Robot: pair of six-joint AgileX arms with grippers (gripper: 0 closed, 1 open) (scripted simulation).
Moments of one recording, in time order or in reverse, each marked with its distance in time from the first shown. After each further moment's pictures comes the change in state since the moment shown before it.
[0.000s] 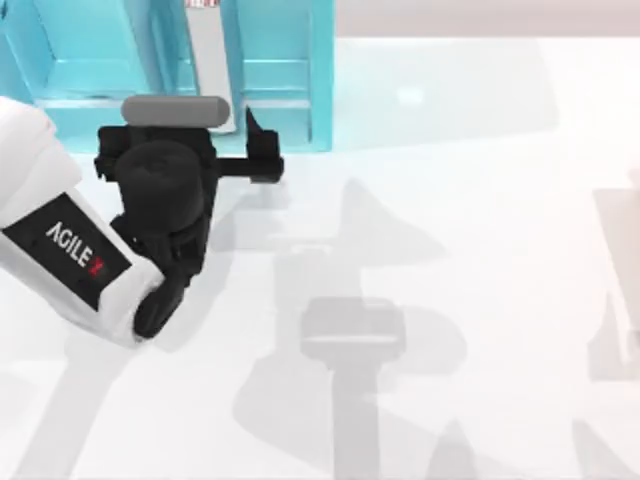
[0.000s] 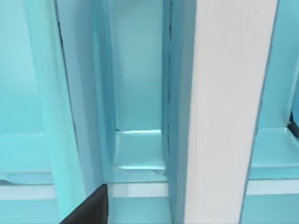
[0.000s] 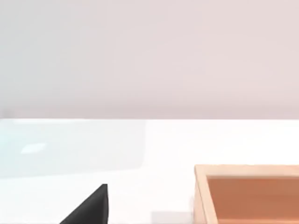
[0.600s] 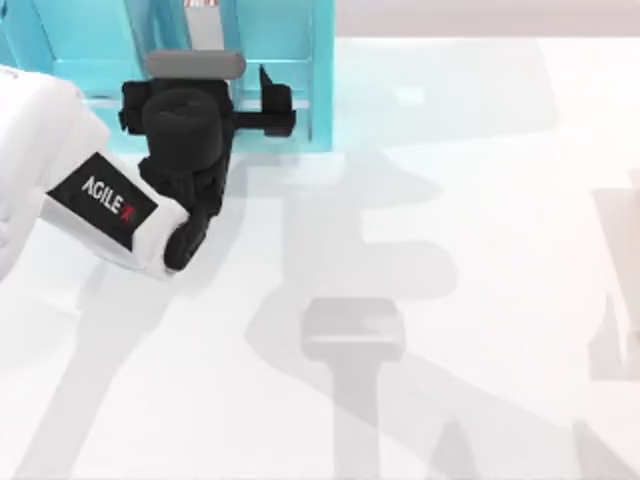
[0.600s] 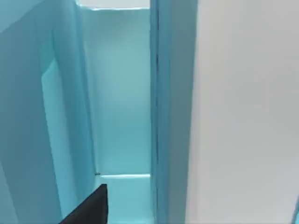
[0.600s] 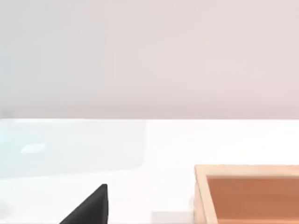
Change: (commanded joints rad) left arm 0.055 0.167 0.305 -0.135 0.057 0.005; right arm 0.000 0.000 0.000 0.000 0.000 0.000
